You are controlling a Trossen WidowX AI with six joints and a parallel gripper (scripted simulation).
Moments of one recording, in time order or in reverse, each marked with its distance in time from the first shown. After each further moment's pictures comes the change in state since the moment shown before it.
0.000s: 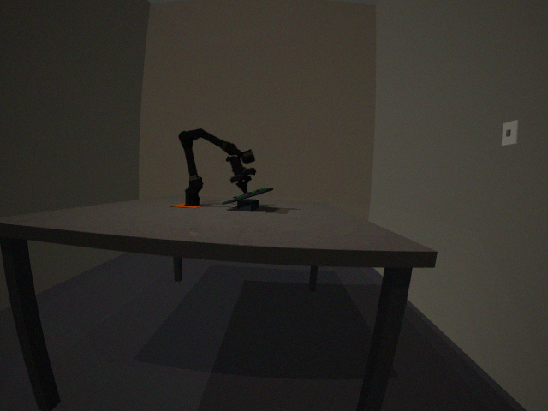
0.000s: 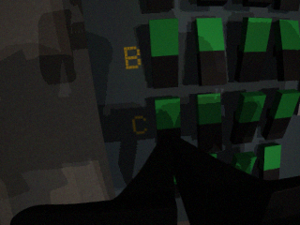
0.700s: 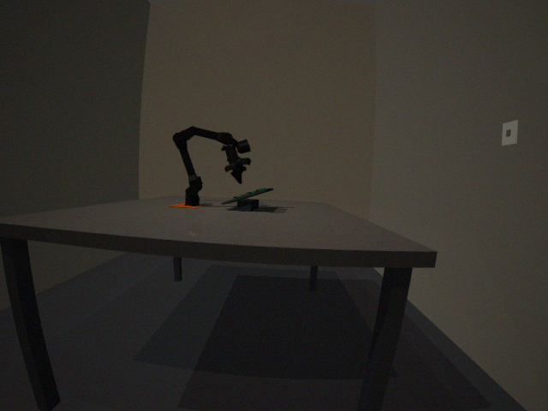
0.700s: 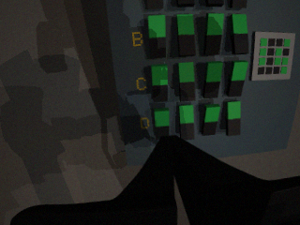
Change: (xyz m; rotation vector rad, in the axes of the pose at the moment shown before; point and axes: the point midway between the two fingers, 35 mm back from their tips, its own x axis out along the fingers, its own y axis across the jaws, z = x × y) arm -0.063 0.001 -0.011 -0.007 0.030 0.004
